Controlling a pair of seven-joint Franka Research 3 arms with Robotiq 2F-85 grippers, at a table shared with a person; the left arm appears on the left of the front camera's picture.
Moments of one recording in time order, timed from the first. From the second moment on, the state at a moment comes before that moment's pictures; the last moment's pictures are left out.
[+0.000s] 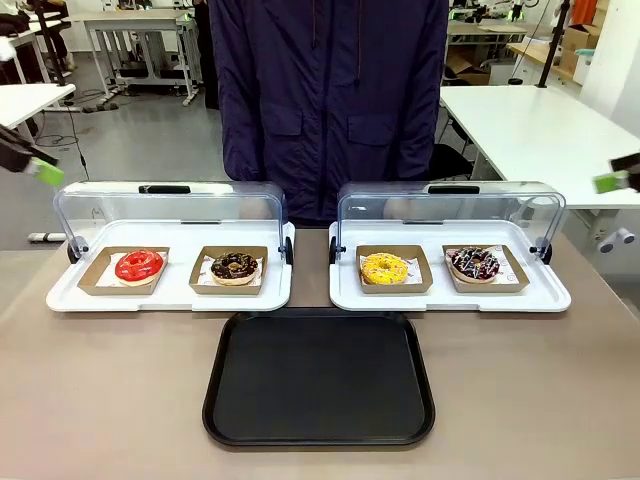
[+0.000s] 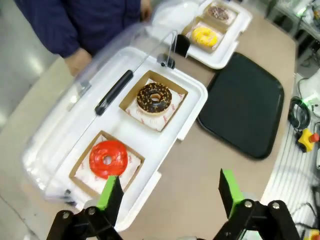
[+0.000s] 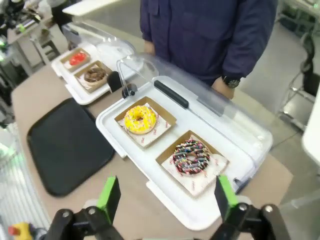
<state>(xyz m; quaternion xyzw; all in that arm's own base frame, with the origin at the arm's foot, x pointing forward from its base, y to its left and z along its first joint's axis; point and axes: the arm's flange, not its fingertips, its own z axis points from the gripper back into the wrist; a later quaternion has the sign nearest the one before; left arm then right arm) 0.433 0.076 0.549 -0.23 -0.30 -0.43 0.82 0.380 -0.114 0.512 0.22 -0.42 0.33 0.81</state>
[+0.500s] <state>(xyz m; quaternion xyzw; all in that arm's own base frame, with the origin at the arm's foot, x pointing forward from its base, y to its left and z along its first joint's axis) 0.433 0.191 0.524 -0.33 -0.36 -0.39 0.78 0.370 -0.196 0.478 0.30 -0.49 0.36 0.74</state>
